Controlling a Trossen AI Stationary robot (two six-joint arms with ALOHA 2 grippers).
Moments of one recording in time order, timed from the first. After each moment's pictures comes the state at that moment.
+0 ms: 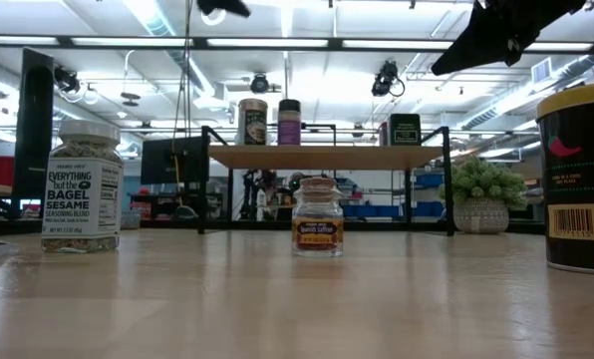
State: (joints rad) left arm 0.36 1.35 1.71 -0.98 0.08 0.14; right arm 0.45 1.03 0.75 -0.42 0.89 0.48
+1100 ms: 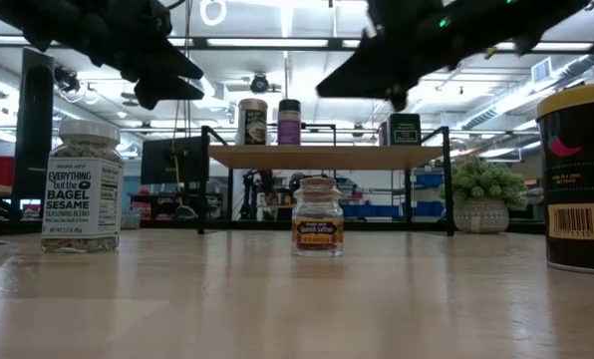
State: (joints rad) left arm 0.21 0.75 0.52 -0.10 0.01 -0.18; right arm 0.22 1.52 0.75 0.46 0.45 0.21
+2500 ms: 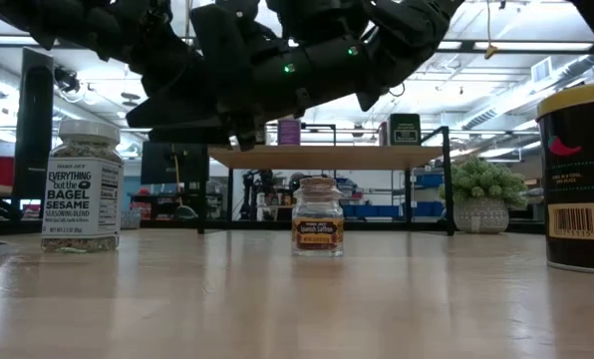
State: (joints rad) left arm 0.21 0.76 0.52 0.00 -0.03 -0.13; right arm 0.16 2.15 1.35 0.51 0.02 0.06
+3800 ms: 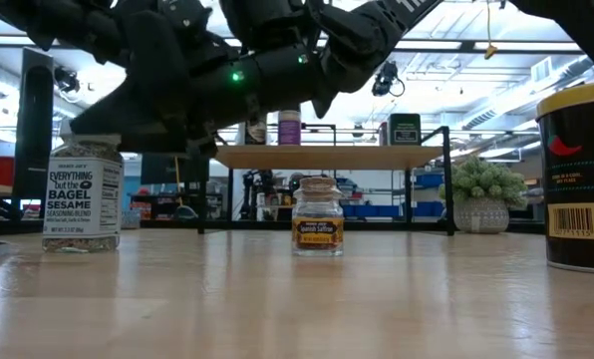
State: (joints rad) left arm 0.22 0.76 0.52 -0.04 -0.03 -0.19; right arm 0.14 2.31 1.59 0.41 -0.02 0.09
